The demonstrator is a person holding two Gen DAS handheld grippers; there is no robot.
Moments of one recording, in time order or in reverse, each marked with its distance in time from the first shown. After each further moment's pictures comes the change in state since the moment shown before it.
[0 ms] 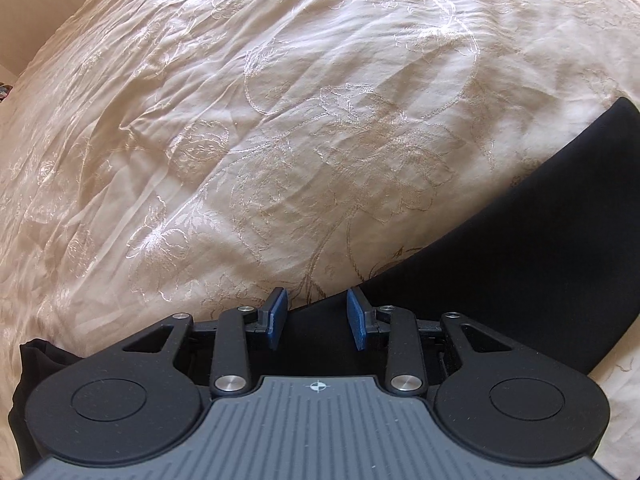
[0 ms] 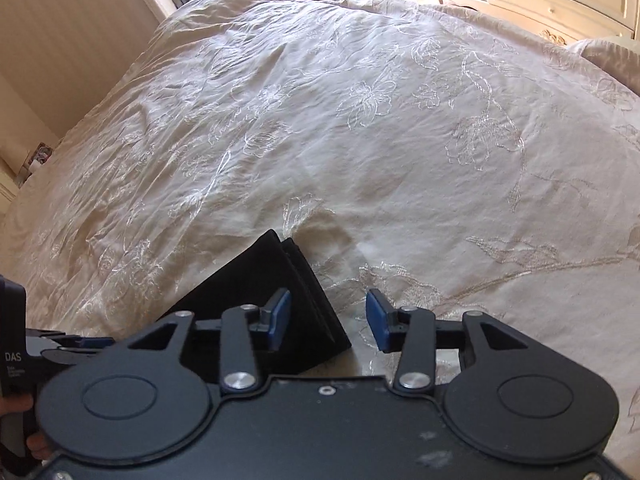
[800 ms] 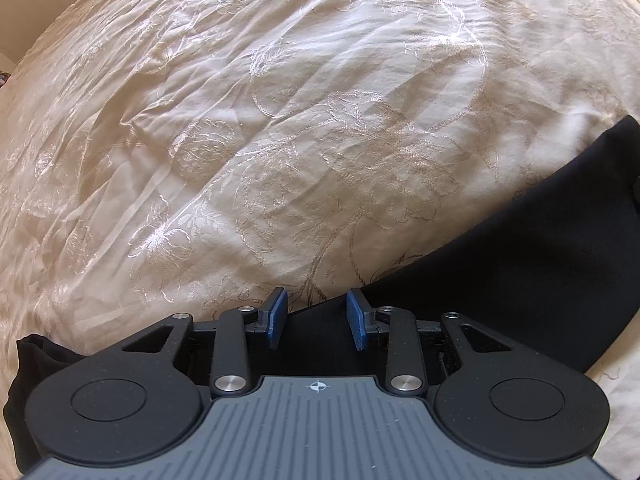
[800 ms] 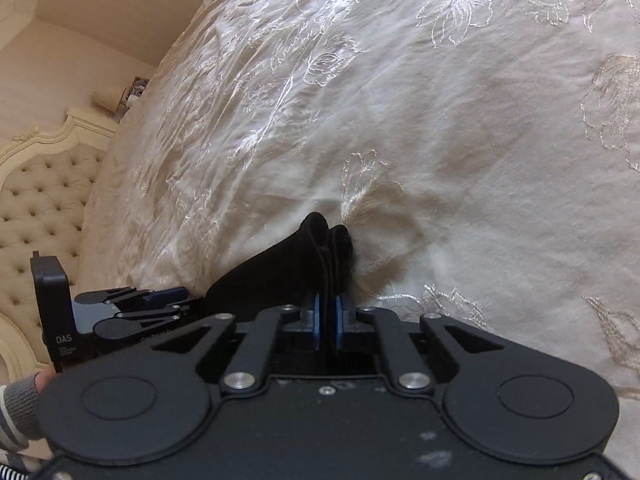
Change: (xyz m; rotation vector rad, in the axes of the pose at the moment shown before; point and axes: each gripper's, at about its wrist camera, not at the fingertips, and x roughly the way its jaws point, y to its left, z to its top) left arm -0.006 0.008 0.007 -0.045 0.020 -0.028; right arm 0.057 -0.031 0.036 0.036 0.282 0.380
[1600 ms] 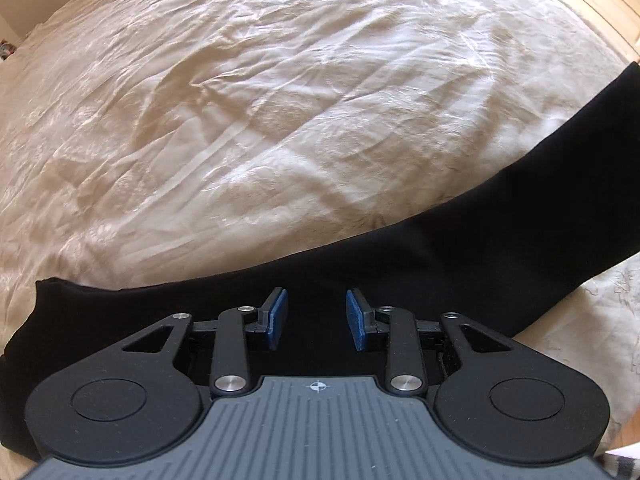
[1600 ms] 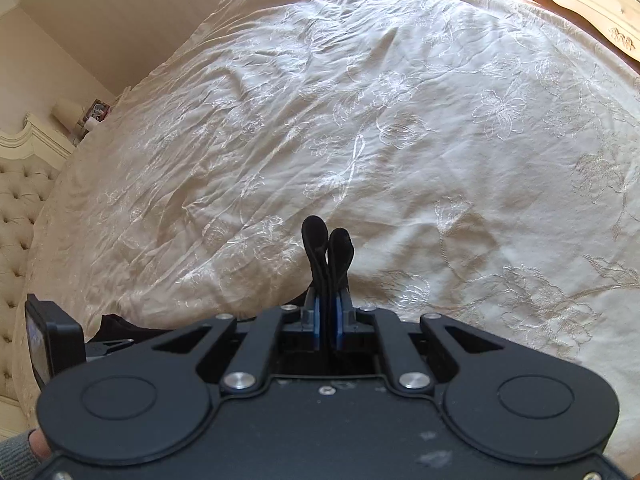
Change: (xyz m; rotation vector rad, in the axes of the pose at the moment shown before) left arm -0.047 0.087 -0.064 -0.072 -0.055 -0.093; right arm -0.037 0.190 -0.045 -0.076 -0.191 -0.263
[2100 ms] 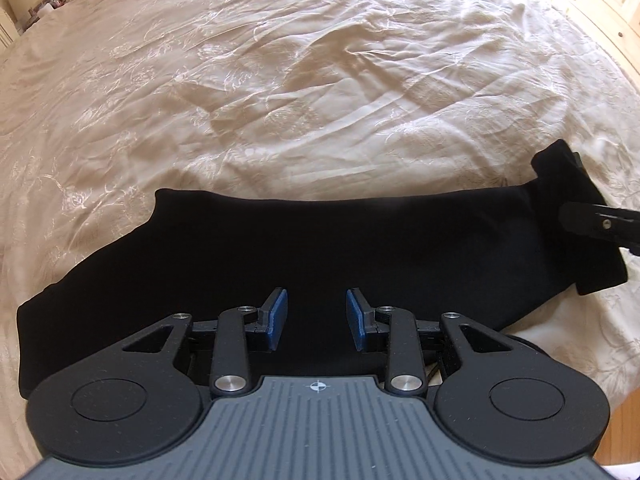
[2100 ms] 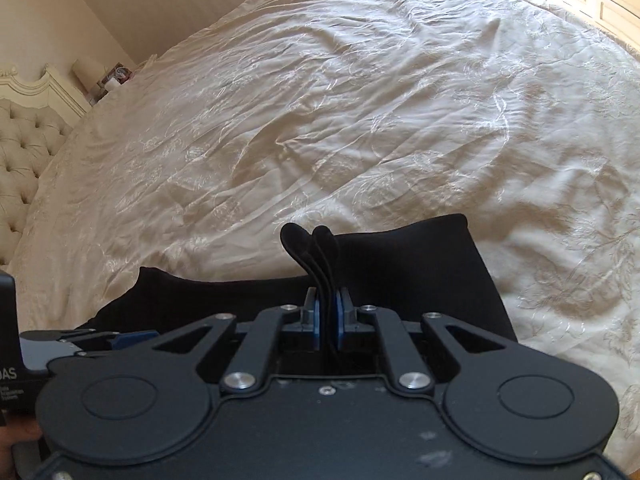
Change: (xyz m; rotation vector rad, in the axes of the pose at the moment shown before) left arm -0.034 0.128 -0.063 -0.122 -0.019 0.002; right arm 0.076 0.183 -0.098 -0.107 0.010 -0.034
